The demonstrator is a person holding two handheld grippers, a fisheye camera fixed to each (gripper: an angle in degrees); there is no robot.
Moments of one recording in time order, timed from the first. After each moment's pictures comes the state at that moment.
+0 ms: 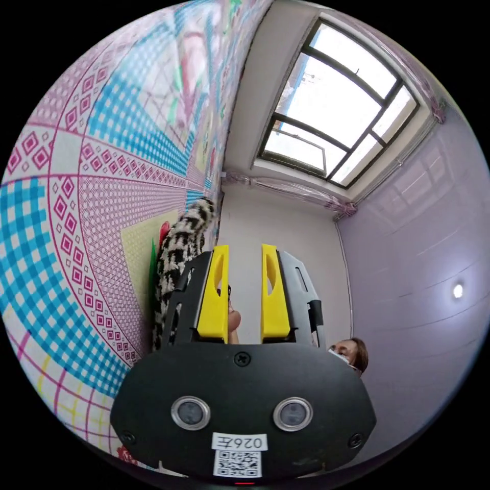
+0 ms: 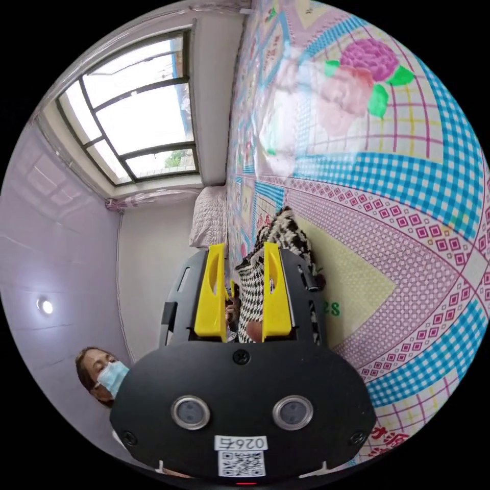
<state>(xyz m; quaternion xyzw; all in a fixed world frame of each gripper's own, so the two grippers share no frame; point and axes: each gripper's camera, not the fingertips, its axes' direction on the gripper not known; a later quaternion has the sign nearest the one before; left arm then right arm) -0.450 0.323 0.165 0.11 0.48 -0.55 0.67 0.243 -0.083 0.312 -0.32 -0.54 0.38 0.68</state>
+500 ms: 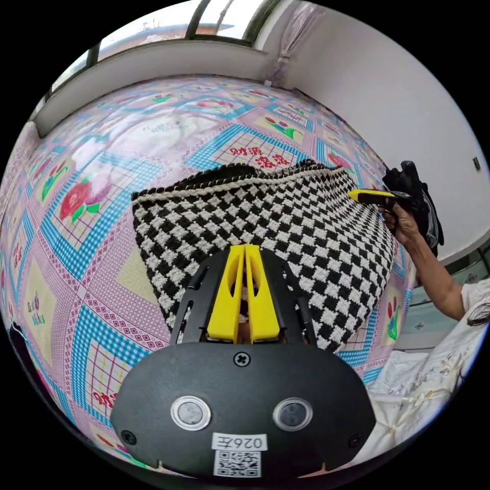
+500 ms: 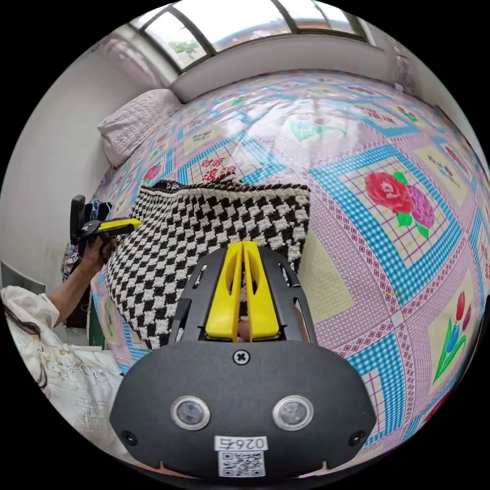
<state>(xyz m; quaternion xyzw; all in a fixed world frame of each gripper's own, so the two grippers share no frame) -0.154 0.202 0.220 -0.20 0.06 -0.14 0.97 0.020 -0.026 0.178 -0.32 -0.33 -0.06 0.89</state>
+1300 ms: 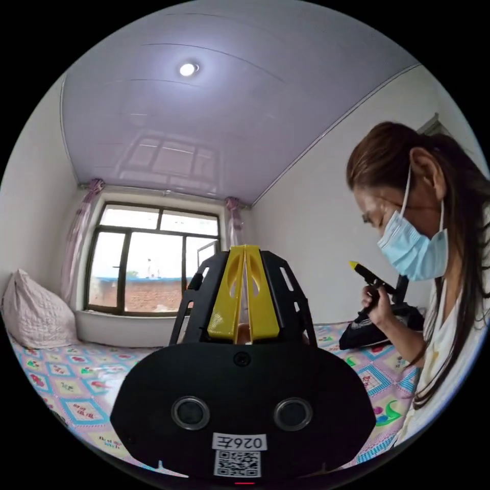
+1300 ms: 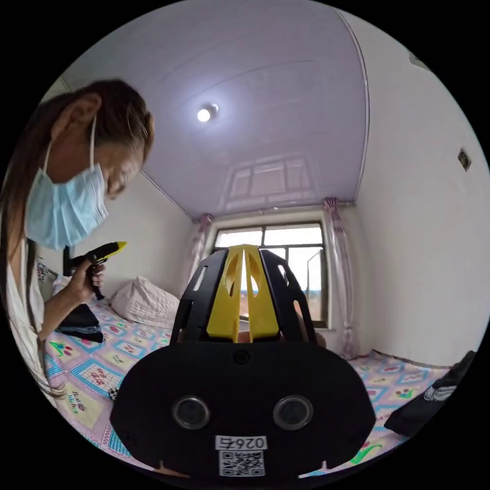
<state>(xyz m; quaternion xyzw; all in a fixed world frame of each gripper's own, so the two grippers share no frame) 0.098 0.188 -0.184 0.51 -0.03 0.07 0.85 0.036 0.007 -0.398 0.48 -0.23 -0.04 0.85</state>
